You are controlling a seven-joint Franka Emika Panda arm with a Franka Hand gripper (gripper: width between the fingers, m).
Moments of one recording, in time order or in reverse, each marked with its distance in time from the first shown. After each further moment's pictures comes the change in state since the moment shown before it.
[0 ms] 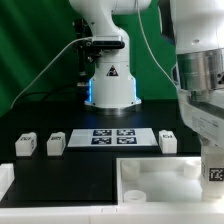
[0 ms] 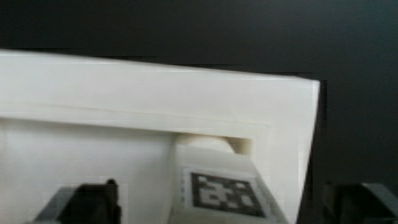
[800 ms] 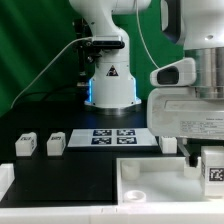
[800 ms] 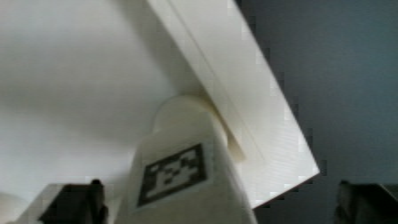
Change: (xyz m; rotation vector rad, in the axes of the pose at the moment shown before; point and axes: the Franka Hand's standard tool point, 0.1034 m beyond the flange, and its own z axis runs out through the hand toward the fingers) arm 0.013 -0.001 -0.002 -0.046 0.069 -0.973
